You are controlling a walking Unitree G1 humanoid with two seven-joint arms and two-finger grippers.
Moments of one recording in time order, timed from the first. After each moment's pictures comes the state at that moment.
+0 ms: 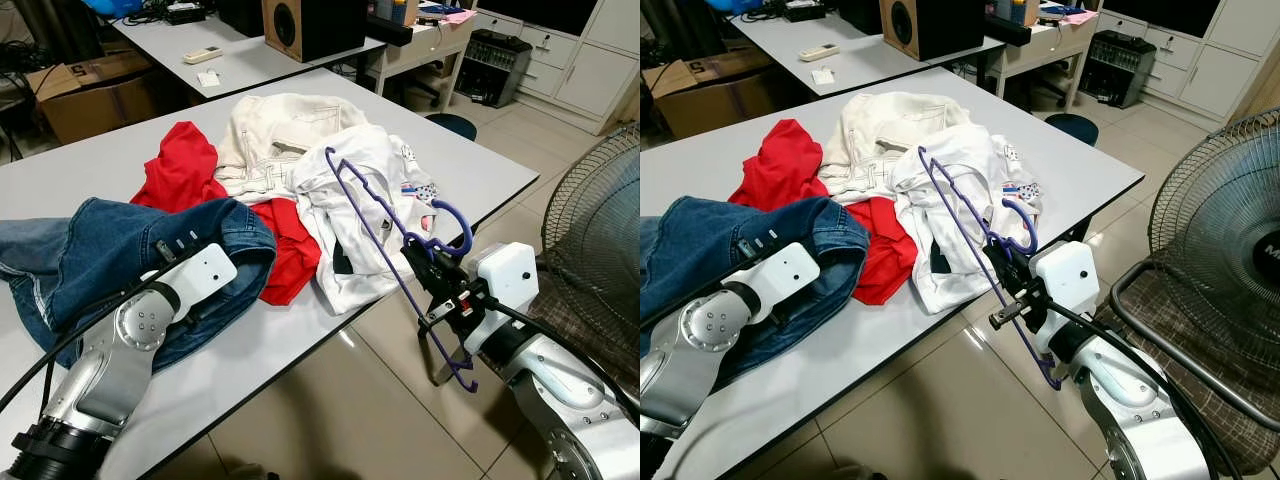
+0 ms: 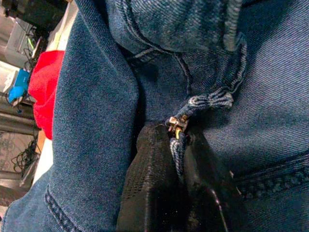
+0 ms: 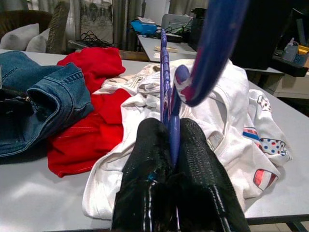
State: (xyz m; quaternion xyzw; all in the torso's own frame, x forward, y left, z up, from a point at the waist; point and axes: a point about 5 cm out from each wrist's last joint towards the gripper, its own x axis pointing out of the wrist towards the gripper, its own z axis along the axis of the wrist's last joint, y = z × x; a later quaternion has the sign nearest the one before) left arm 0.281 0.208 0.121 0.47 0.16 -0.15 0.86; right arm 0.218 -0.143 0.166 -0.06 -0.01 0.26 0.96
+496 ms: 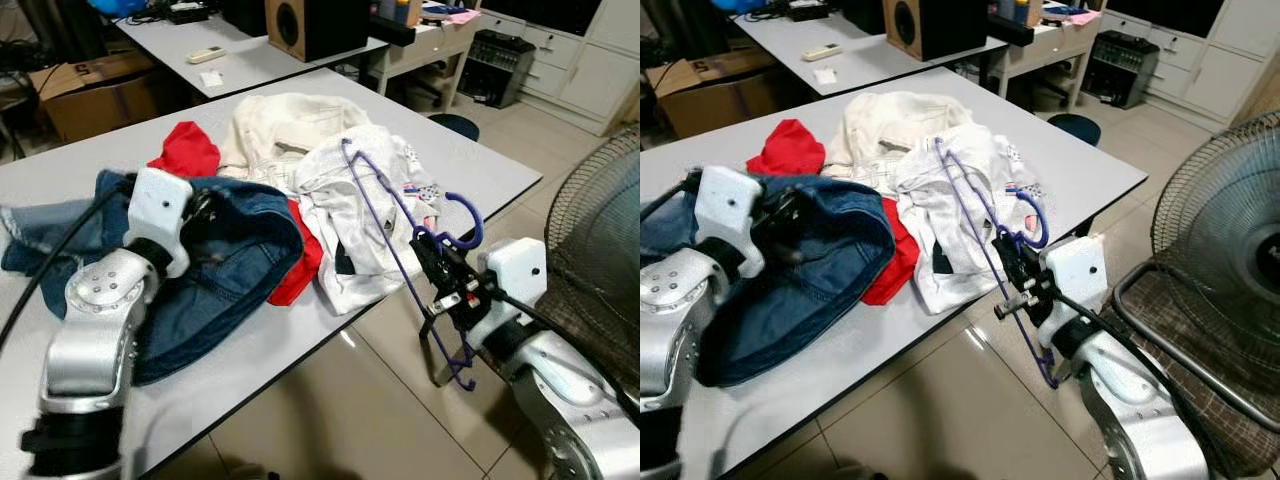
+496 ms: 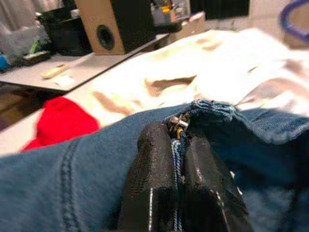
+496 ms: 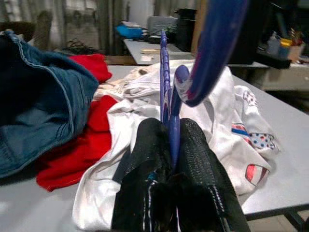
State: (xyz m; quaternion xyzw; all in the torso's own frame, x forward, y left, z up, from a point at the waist) left arm 0.287 0.192 0.186 0.10 0.02 -0.16 0.98; right arm 0.222 -0.144 0.167 -0.02 -0.01 0.23 0.97
